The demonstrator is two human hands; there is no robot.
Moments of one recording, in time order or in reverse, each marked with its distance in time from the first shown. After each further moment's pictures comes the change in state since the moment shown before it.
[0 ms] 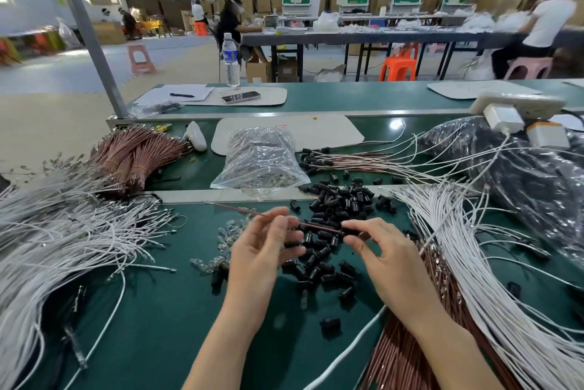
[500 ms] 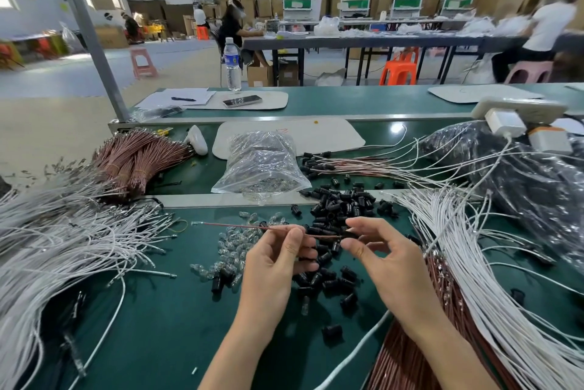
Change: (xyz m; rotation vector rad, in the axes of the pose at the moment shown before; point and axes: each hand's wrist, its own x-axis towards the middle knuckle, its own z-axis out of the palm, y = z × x) left_hand -0.005 -0.010 0.011 0.144 -0.008 0.048; right_hand 0.002 -0.011 0.001 0.351 0.058 0.116
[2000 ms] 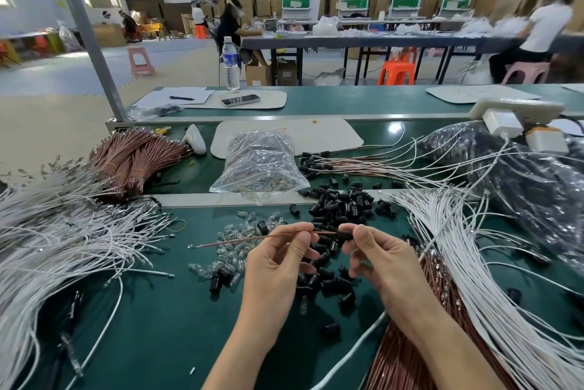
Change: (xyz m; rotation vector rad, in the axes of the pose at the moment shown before) left_hand -0.008 0.007 0.004 0.088 -0.038 0.066; right_hand 0.001 -0.009 0.004 0.621 -0.090 0.375
